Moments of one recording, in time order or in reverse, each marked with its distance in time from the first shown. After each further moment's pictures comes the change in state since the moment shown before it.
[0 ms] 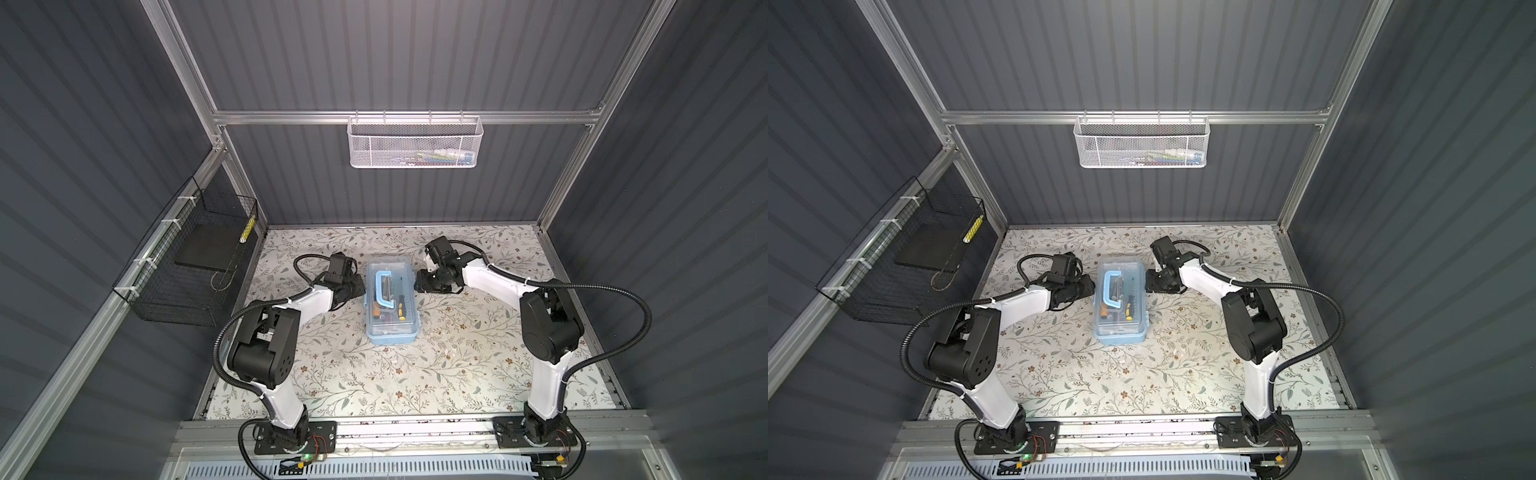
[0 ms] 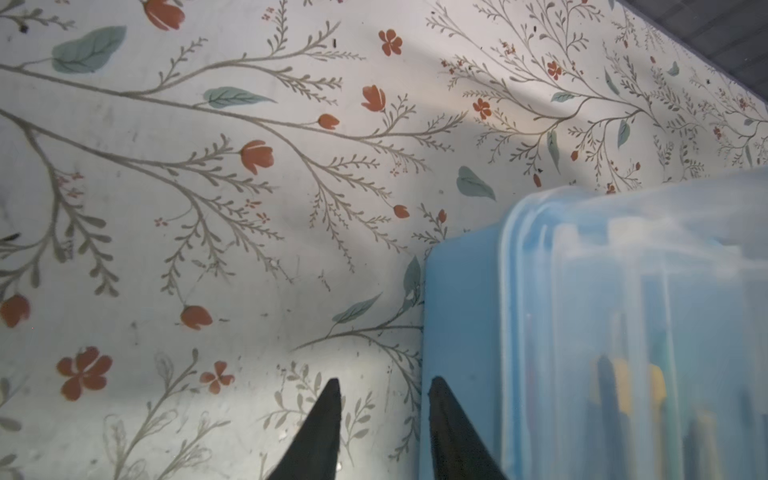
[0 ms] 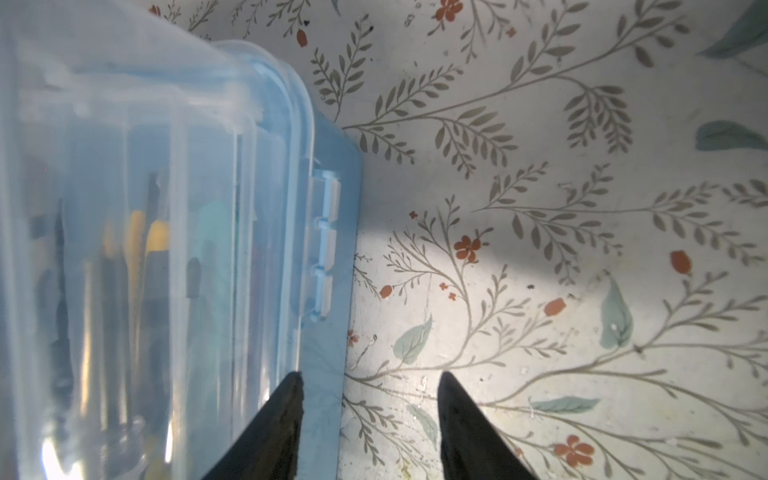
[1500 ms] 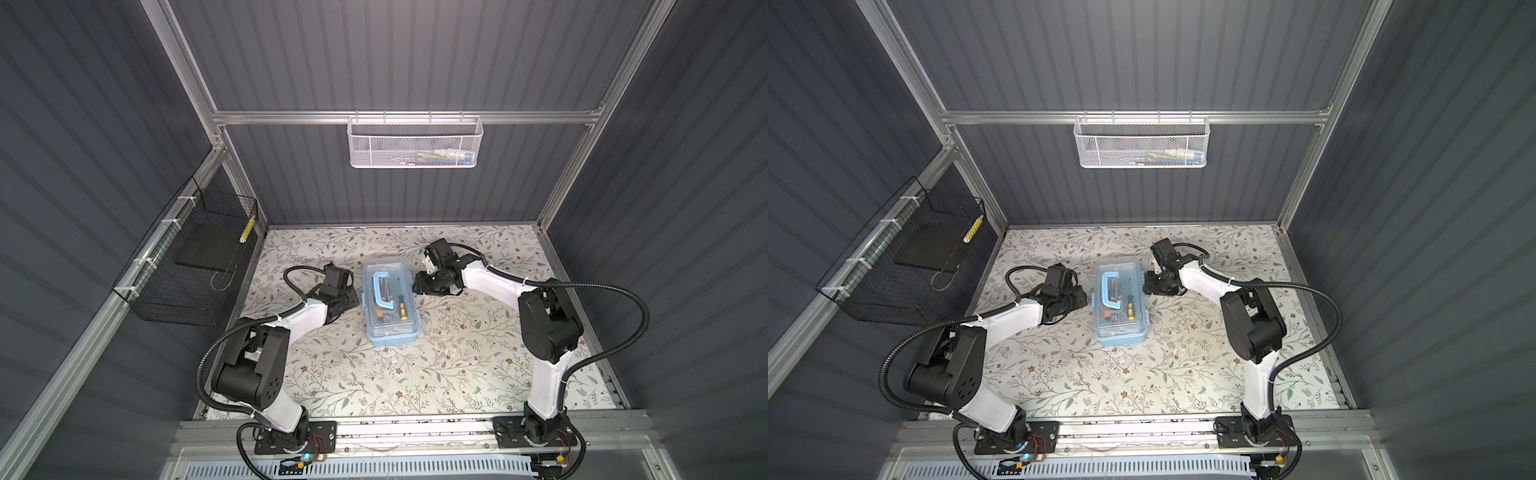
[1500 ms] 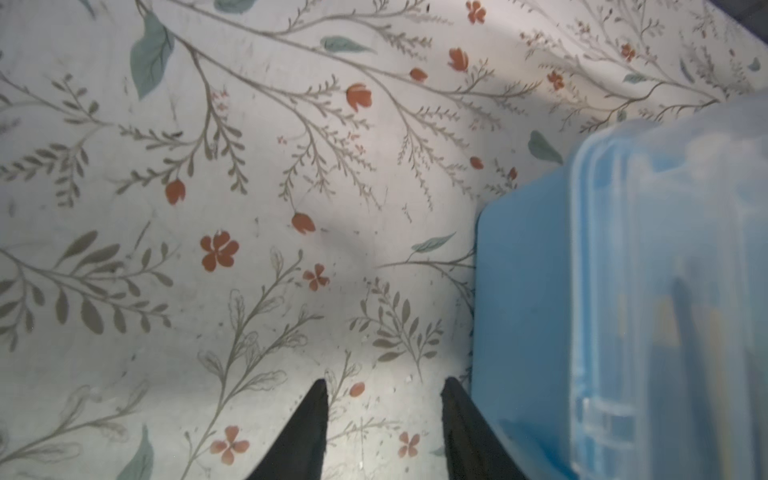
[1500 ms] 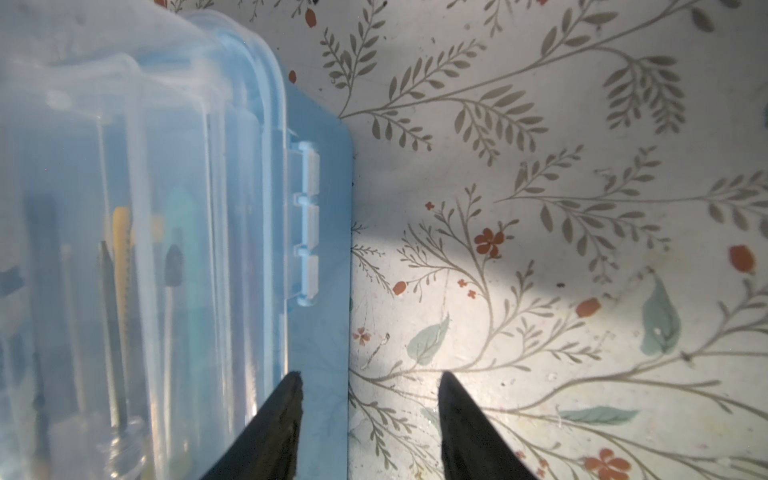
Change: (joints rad) left arm -0.008 -0.149 -0.172 -0.031 -0.115 -0.053; right arm -0.002 0.000 -0.033 0.038 -0.042 0.018
